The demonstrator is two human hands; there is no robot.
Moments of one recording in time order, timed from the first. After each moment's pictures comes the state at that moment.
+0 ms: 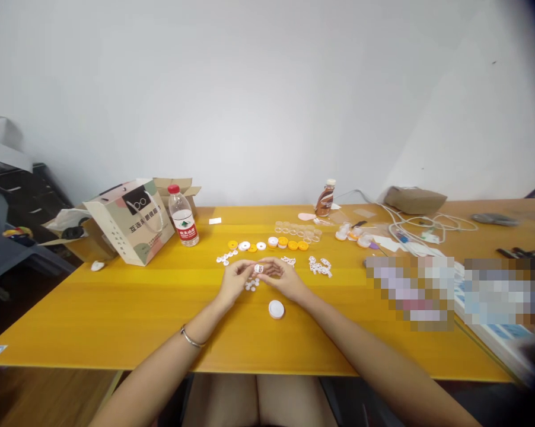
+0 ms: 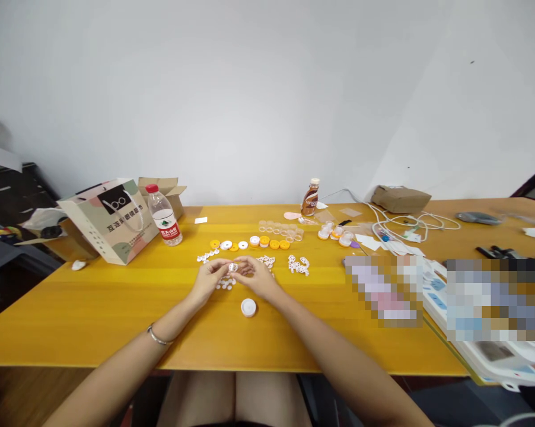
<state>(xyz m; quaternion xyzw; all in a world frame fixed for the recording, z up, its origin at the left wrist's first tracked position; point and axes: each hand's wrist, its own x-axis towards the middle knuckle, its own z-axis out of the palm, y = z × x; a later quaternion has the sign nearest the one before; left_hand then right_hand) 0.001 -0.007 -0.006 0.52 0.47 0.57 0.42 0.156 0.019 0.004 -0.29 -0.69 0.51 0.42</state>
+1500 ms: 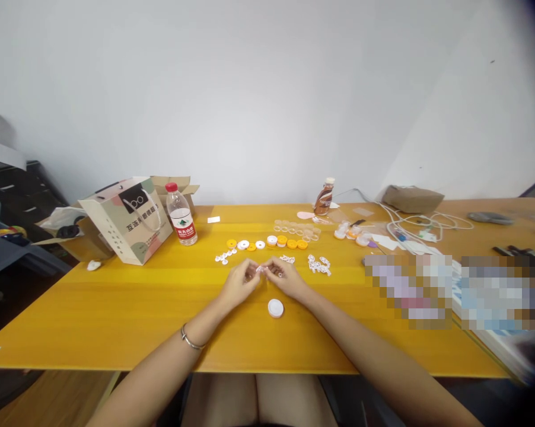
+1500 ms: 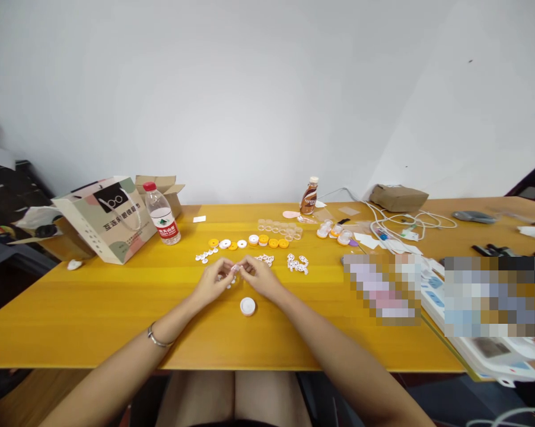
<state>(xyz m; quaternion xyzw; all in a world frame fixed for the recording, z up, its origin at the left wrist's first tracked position) 0.005 -0.019 0.001 0.71 0.48 0.45 0.25 0.166 0.021 0.005 -0.32 -0.78 0.36 0.39</state>
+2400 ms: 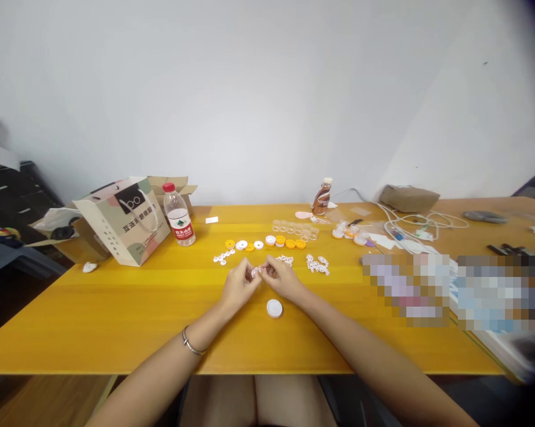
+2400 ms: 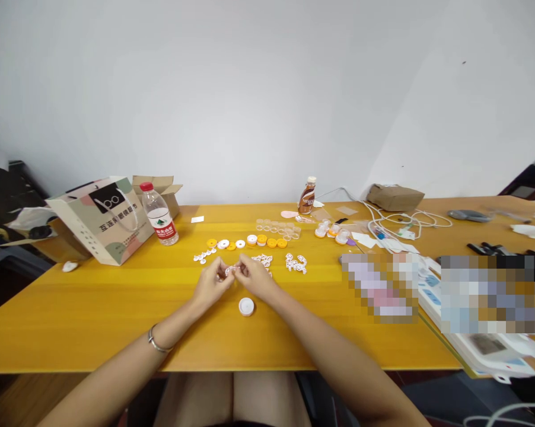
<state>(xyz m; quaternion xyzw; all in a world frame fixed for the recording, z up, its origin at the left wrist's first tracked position) 0.012 -0.024 0.003 0.68 0.54 0.47 0.15 0.162 0.019 0.010 -0.35 -0.81 0.28 0.38</state>
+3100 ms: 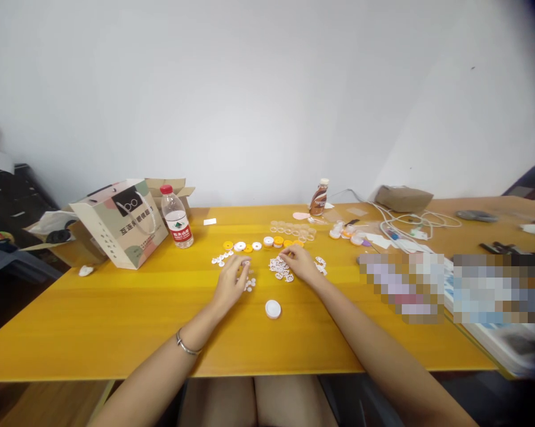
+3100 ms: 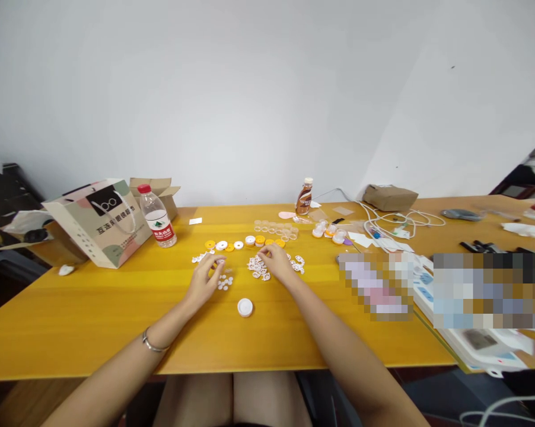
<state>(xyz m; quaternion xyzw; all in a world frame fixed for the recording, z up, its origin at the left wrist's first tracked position) -0.004 -0.016 0.005 0.72 0.47 0.51 0.07 0.208 0.072 0.002 -0.48 -0.77 0.17 0.38</state>
